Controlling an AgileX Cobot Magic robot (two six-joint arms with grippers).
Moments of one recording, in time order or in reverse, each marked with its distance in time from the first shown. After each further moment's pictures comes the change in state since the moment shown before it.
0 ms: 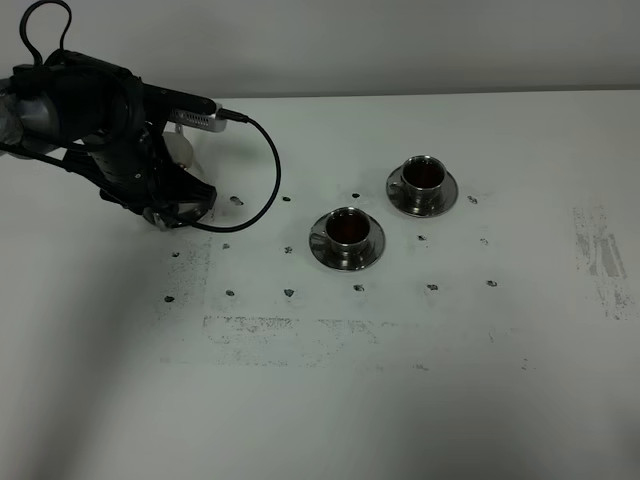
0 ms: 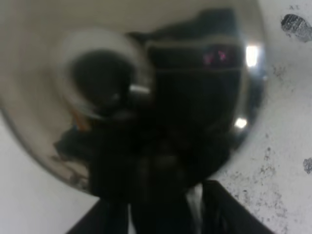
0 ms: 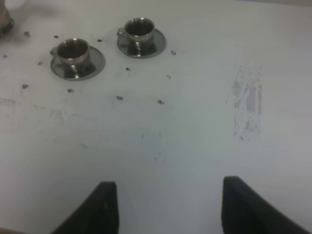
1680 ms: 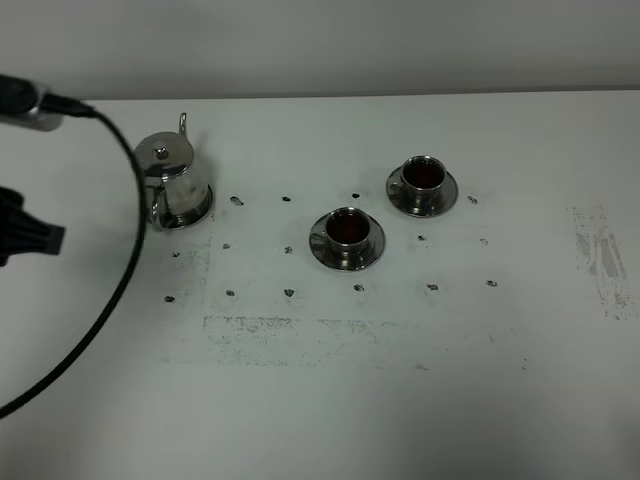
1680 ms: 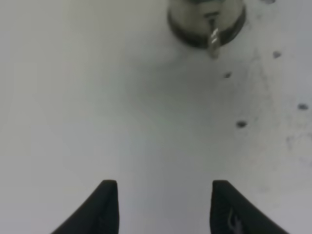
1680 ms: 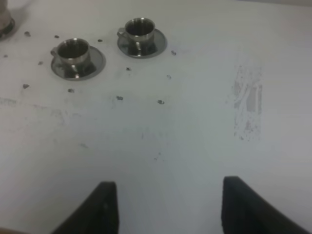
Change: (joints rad) left arm -0.022 -1.002 0.601 0.138 0.089 -0.120; right arm 0.000 0.000 0.000 0.000 0.000 0.000
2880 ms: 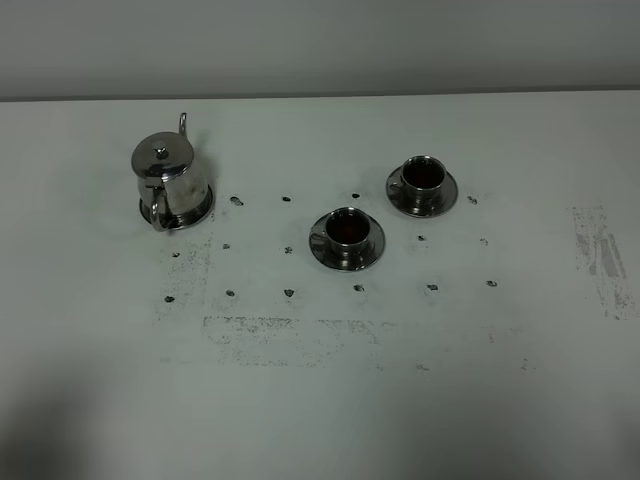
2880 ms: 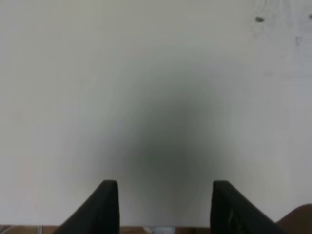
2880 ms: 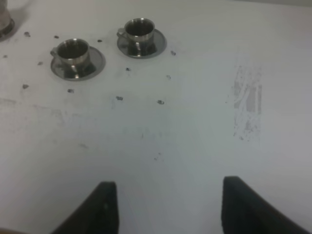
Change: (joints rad) left arm 0.125 -0.915 0.465 -0.152 0.248 0.028; right arm 0.000 0.000 0.000 0.000 0.000 0.000
